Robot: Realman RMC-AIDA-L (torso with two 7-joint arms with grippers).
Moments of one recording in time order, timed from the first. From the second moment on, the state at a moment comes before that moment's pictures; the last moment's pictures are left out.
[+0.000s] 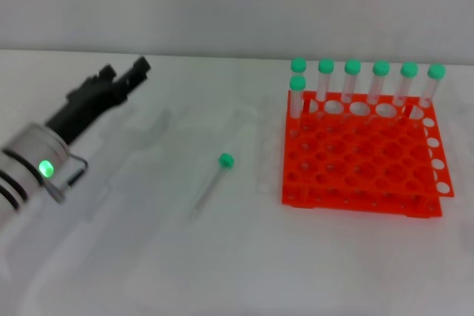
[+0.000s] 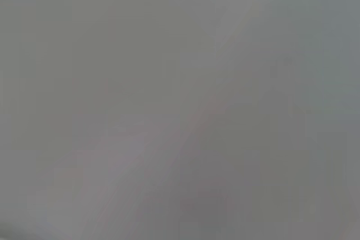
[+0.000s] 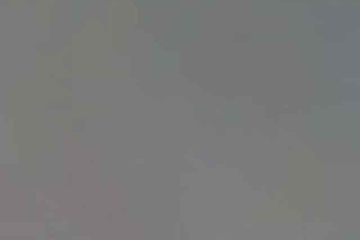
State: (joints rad) left arm -0.59 -1.98 2.38 0.13 -0.66 1.05 -0.92; right arm 0.41 2.01 -0.55 -0.12 2.38 1.18 -2.62
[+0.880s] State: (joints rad) left arm -1.18 -1.86 2.86 -0.52 0.21 1.43 -2.10; right arm 0.42 2.01 -0.55 -0.13 2.38 1.18 -2.62
